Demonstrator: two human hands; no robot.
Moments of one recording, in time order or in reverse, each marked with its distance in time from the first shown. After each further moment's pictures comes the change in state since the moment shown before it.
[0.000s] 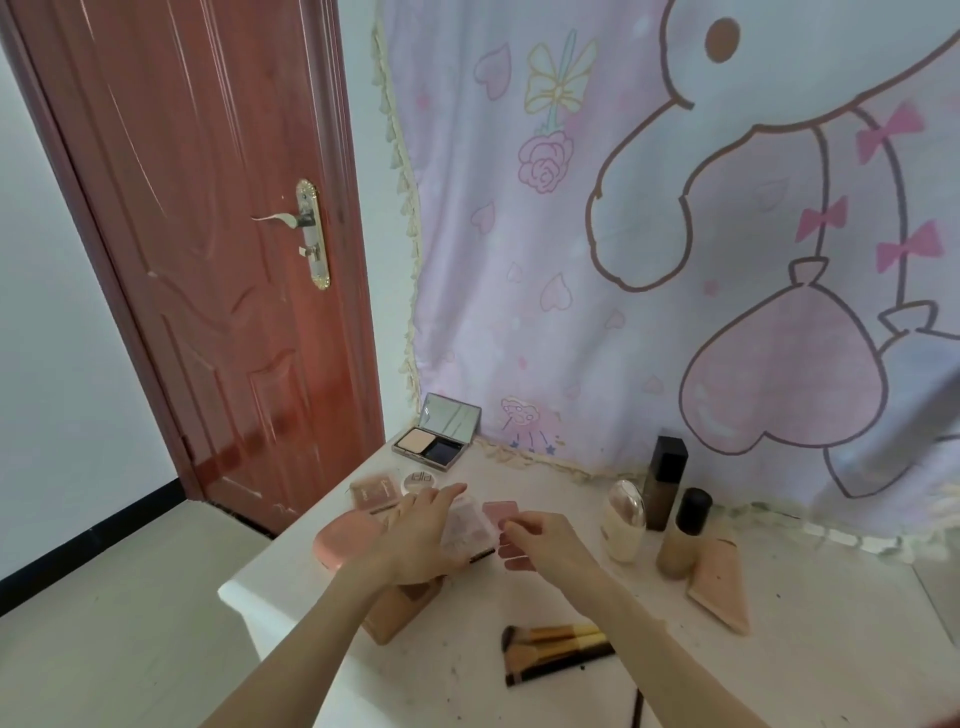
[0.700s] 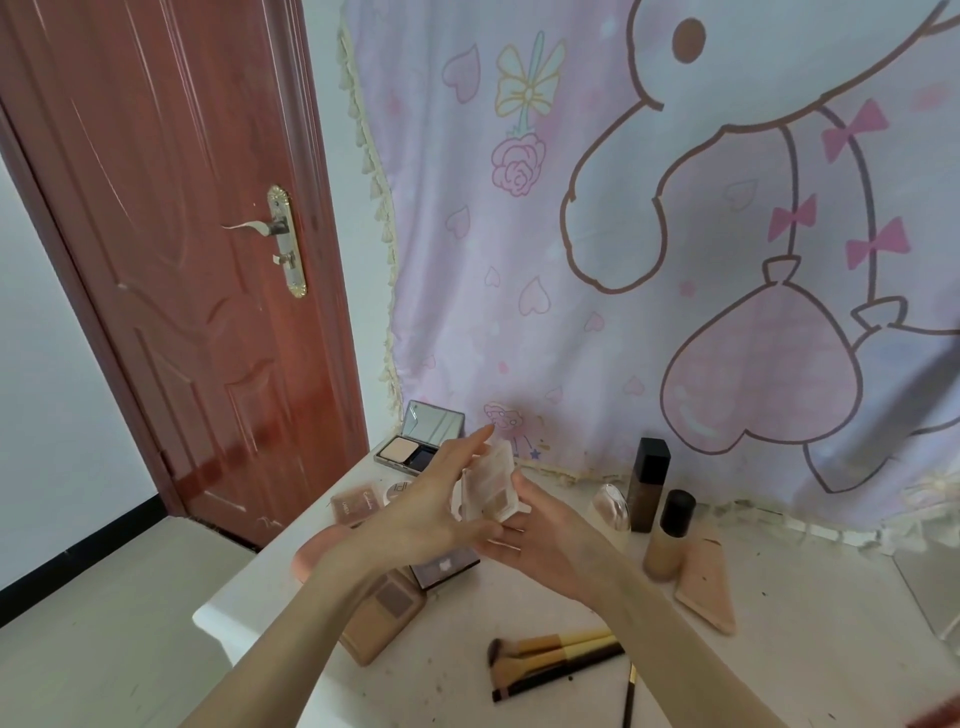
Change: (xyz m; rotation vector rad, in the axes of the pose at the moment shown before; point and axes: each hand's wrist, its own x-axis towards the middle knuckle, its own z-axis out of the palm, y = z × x) left_hand -0.005 0.049 -0.041 -0.461 0.084 0.352; right_hand -0.010 -0.026 -0.026 0.755 -0.406 0.018
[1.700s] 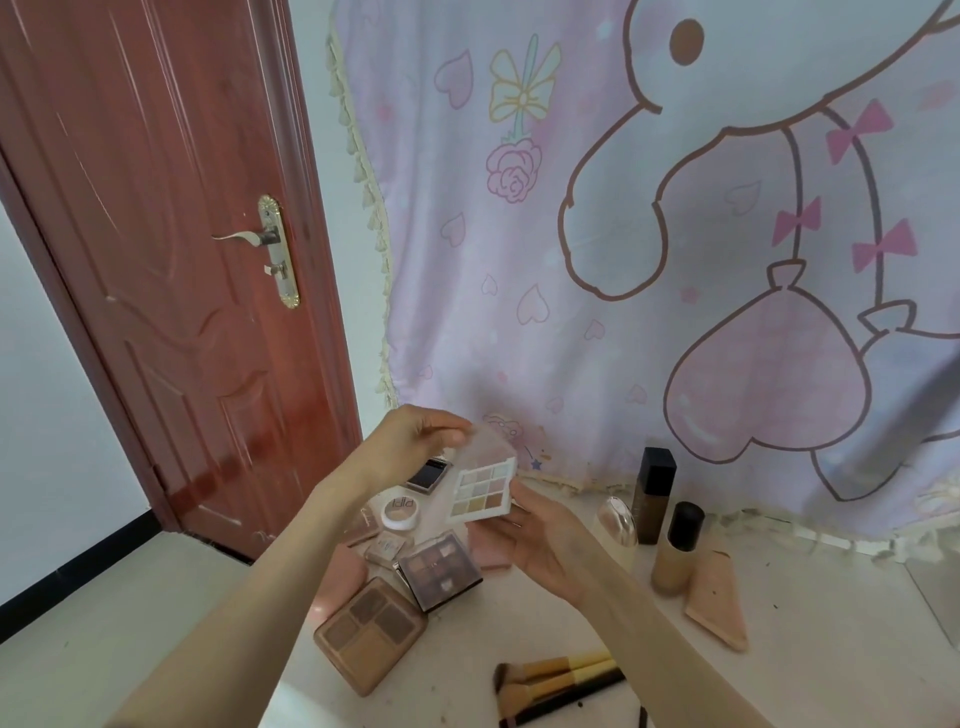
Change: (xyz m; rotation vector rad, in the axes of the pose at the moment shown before) left_hand 0.051 0.001 -0.054 -0.040 0.096 -0.133; right_hand 0.024 0.001 -0.003 0.245 0.083 -0.095
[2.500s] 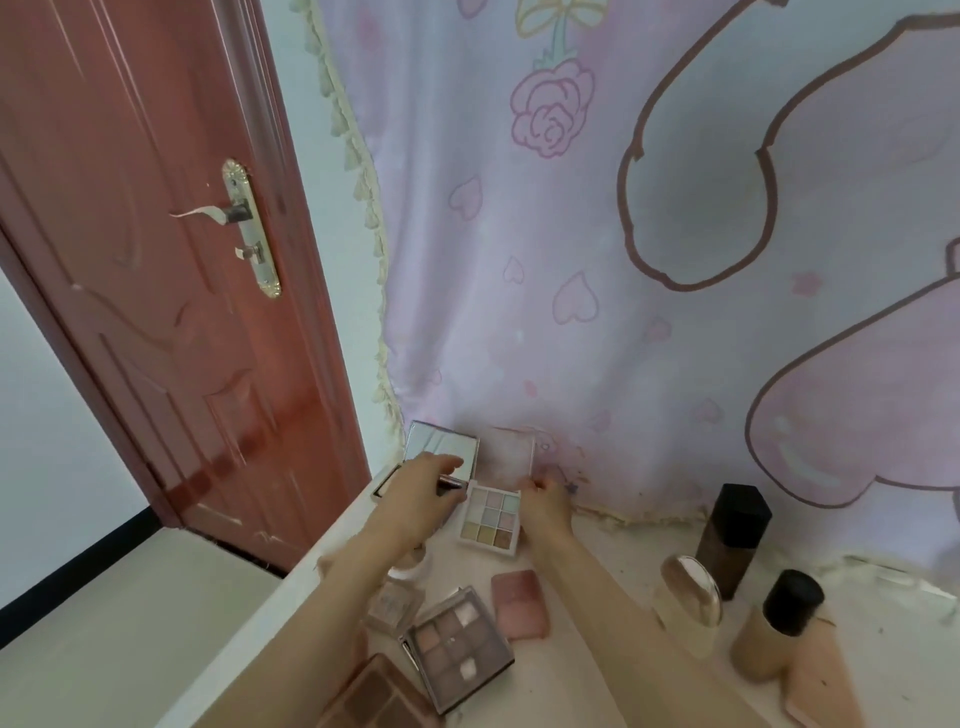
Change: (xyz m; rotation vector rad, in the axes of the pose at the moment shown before) left_hand 0.066 -0.108 0.029 0.424 0.040 -0.158; right_hand 0.153 0.012 -0.036 -0.770 0.768 -0.173
